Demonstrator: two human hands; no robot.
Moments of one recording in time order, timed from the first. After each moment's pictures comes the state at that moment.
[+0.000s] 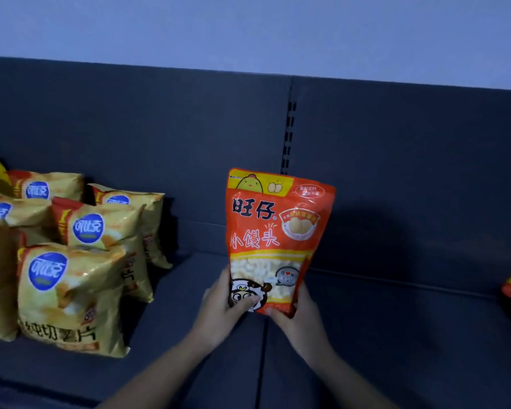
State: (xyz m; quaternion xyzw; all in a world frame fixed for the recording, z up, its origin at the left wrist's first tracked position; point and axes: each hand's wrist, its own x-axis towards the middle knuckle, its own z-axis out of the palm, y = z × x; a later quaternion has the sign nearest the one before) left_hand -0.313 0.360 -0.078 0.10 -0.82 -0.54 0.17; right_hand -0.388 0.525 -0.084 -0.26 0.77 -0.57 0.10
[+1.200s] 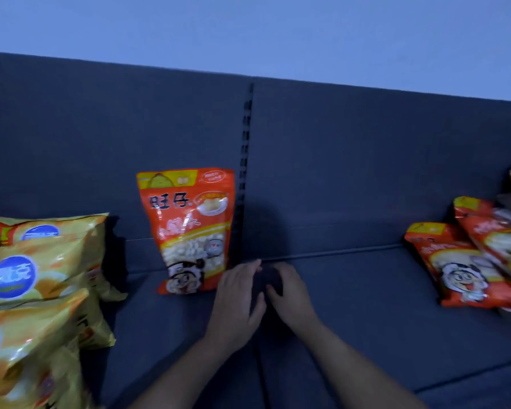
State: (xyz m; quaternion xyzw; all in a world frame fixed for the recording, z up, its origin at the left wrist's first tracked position) left_hand -0.347 0.383 -0.084 -0.16 -0.88 -0.33 0.29; right_hand -0.392 0.521 -0.085 -0.16 0.91 -0.37 -0.10
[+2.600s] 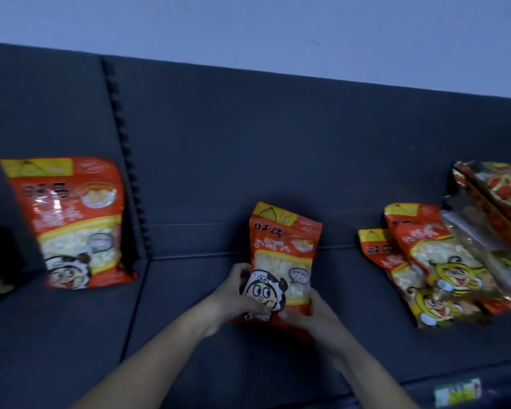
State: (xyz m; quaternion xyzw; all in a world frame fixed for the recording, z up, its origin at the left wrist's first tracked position) left_hand -0.395 0.566 -0.051 0.01 -0.73 -0.66 -0.15; right_hand -0.387 0.759 -0.059 -0.02 0.71 -0.68 0.18
